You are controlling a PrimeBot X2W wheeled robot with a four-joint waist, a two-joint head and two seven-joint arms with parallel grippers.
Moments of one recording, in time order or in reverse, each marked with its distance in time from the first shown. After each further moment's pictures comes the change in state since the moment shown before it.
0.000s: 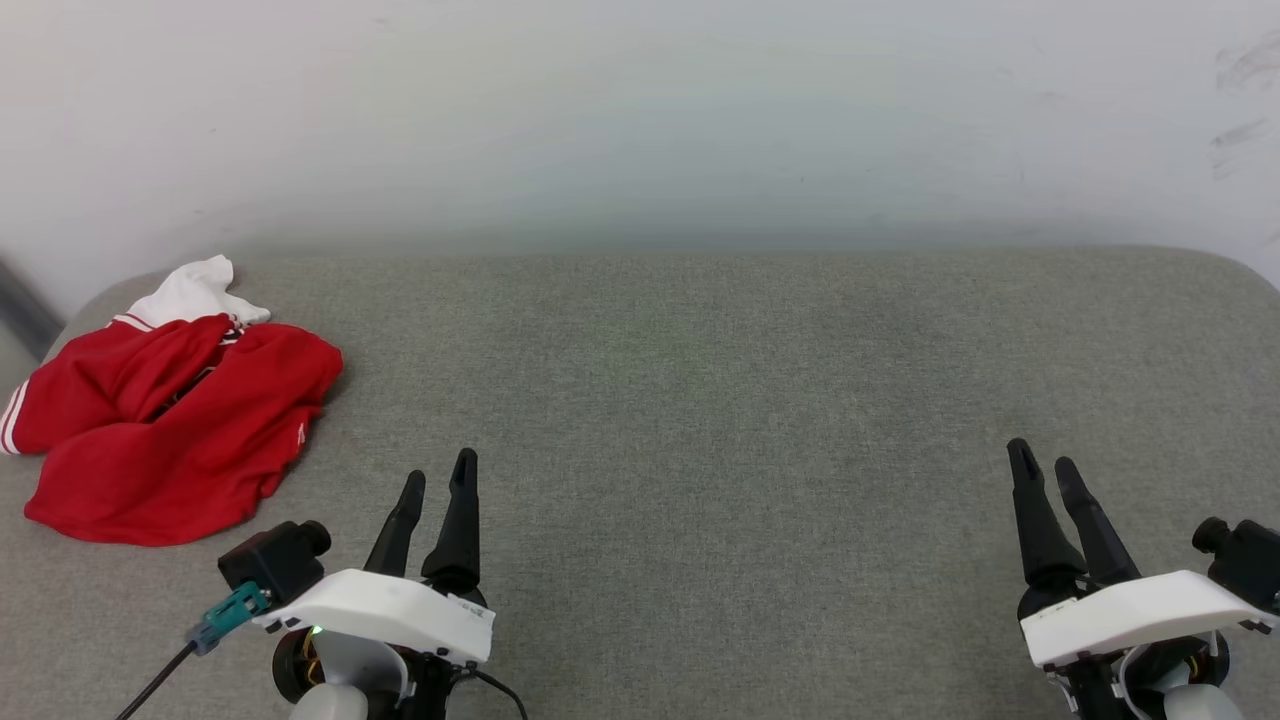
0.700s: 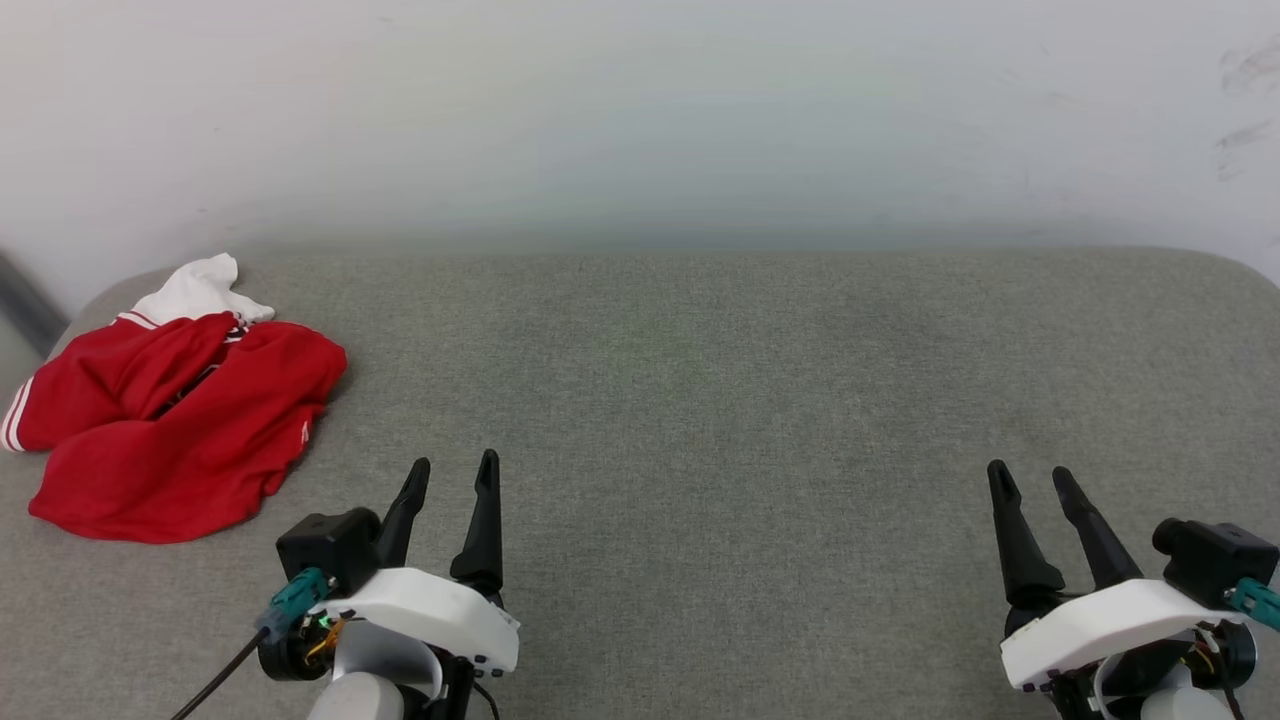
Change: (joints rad) left arm -0.026 0.034 -0.074 0.030 0.291 0.068 -0.054; right arm -0.001 -0.006 0.005 0.043 -0.295 0.000 -0.017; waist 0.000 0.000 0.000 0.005
